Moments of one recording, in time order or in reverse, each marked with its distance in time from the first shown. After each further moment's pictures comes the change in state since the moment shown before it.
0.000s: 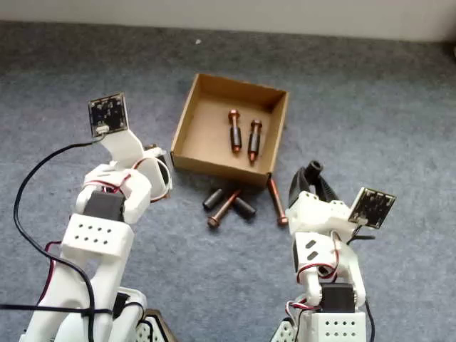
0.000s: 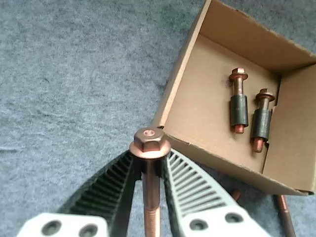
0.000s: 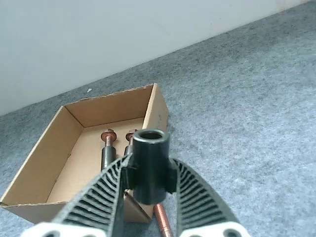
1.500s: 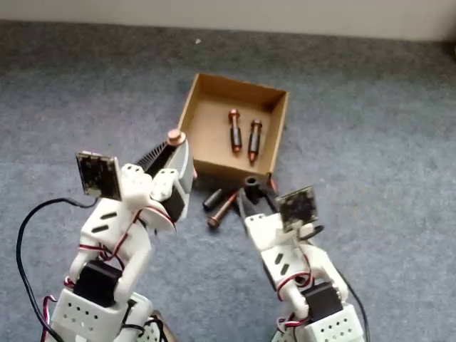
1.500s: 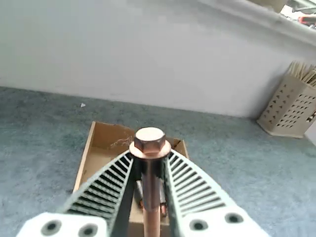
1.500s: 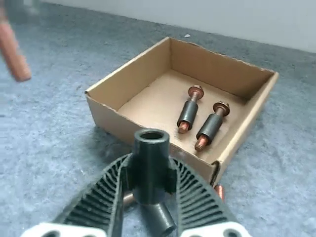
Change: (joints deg) left arm 13.0 -38.4 16.6 -14.9 -4.0; right arm -23.3 0.0 0.0 3.5 24.4
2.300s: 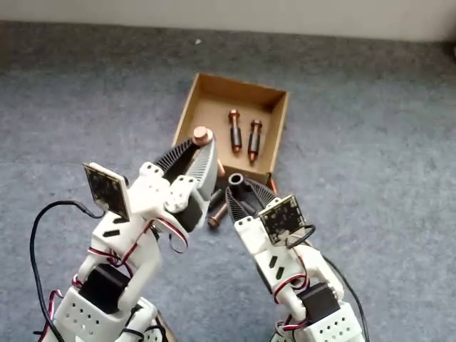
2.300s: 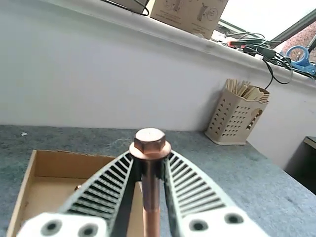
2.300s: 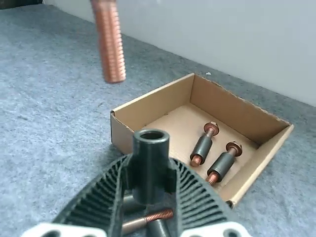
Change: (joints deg) left arm 10.1 -0.4 0.0 -7.2 0.0; right arm -3.6 0.0 0.0 -6.4 4.5
